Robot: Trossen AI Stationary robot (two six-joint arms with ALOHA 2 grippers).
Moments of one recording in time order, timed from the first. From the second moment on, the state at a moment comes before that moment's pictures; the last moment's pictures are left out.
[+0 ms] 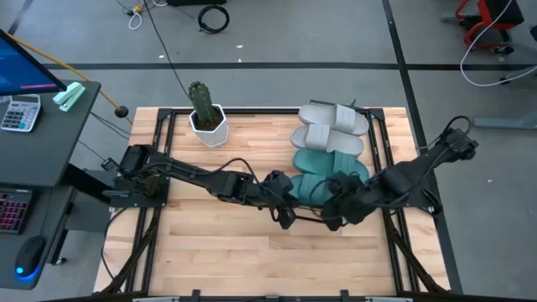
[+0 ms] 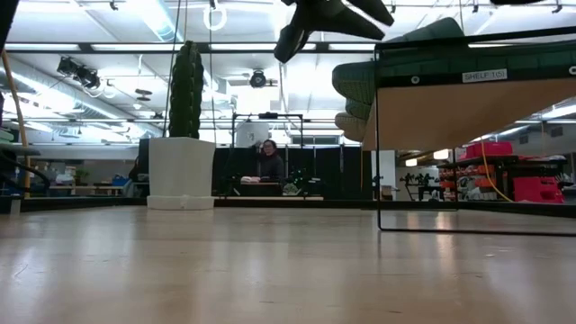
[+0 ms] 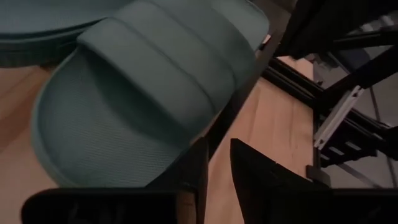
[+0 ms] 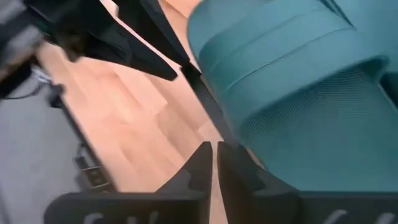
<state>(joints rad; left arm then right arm) -0.23 1.85 1.50 -0.22 -0.25 -0.68 0.52 1.33 1.31 -1.04 0.34 1.29</state>
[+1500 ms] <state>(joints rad) -0.21 1.92 1.50 0.76 -0.28 -0.36 1.20 0.98 1.31 -1.57 0.61 1.95</state>
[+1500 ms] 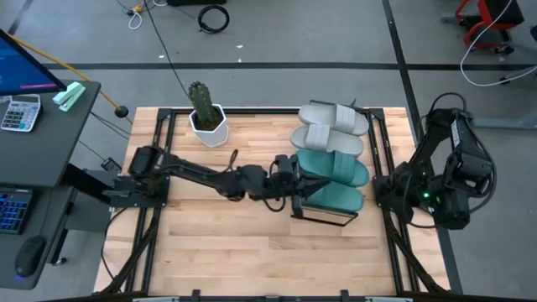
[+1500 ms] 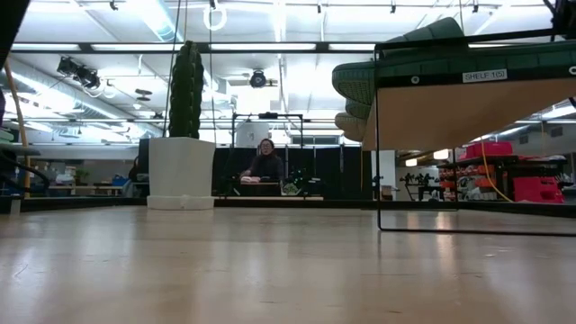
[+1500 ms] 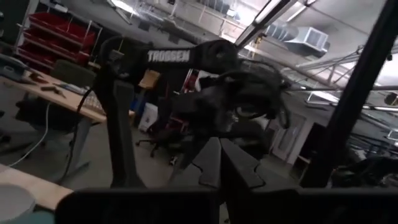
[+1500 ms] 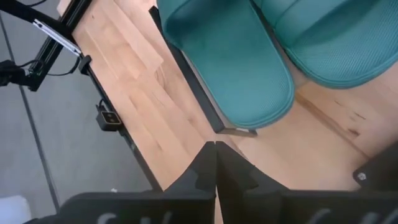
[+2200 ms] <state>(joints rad) -0.09 1.79 0.79 1.58 -0.42 -0.38 1.31 1.06 1.31 -1.57 0.62 2.15</state>
